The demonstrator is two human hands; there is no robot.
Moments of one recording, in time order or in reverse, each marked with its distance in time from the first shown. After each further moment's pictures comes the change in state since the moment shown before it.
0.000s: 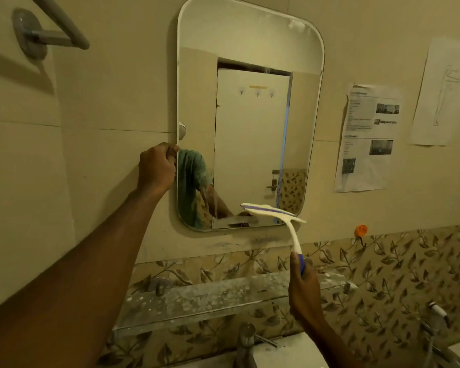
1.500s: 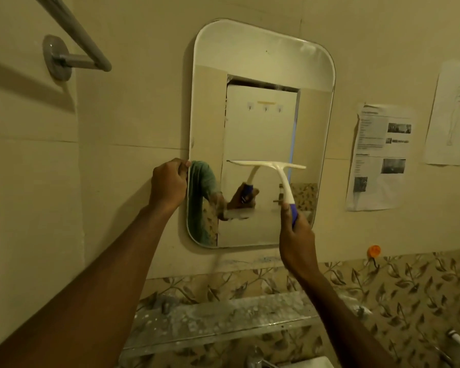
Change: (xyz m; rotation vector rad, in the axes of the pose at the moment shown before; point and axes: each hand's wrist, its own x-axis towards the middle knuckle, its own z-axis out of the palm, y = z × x) left_hand -0.003 0.005 -0.002 -0.009 0.010 0.018; right_hand 0.048 -0.115 0.035 -0.054 -0.059 -0.299
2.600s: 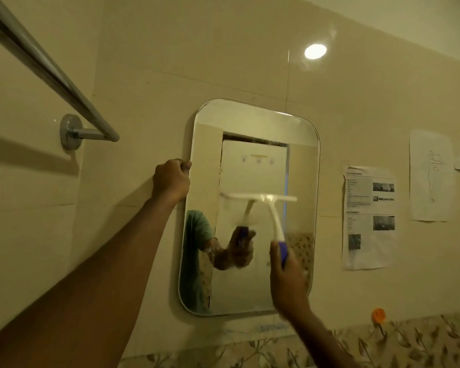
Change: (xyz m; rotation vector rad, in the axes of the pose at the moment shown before) left_hand 0.098 0.074 -0.029 0.033 0.029 -0.062; right_hand 0.037 -0.024 0.011 0.039 0.006 -0.099
